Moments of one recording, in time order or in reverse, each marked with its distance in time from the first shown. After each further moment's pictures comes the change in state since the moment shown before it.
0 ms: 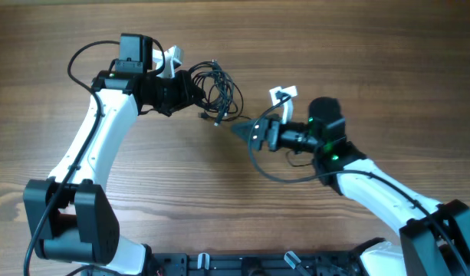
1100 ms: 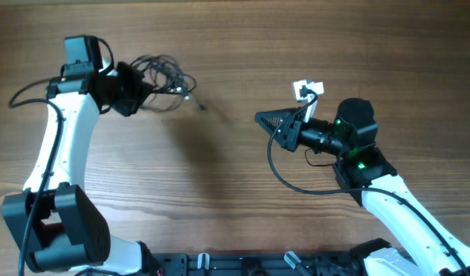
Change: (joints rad) left arm 0.230 -0.025 0.004 0.000 -0.150 -0.480; right arm -0.105 -0.239 0.003 -0.146 -0.019 -0.105
